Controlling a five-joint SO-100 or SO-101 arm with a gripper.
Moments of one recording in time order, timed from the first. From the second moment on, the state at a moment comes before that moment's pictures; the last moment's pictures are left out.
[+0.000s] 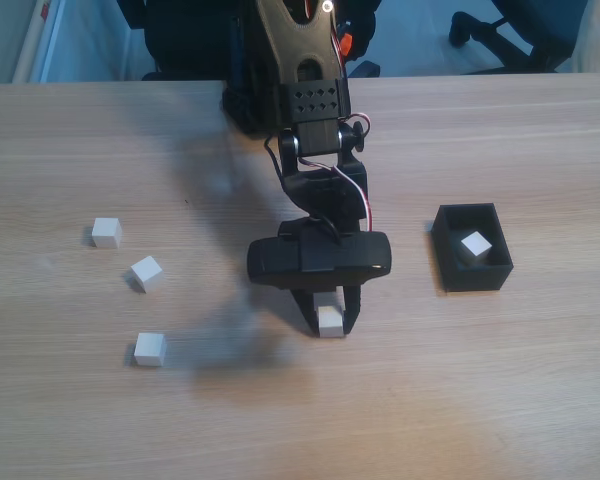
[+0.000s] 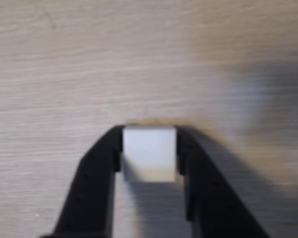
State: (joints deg) arm -9.5 90.1 125.2 7.6 -72.9
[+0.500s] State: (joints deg) arm -27.2 107.8 120.3 33.4 -60.6
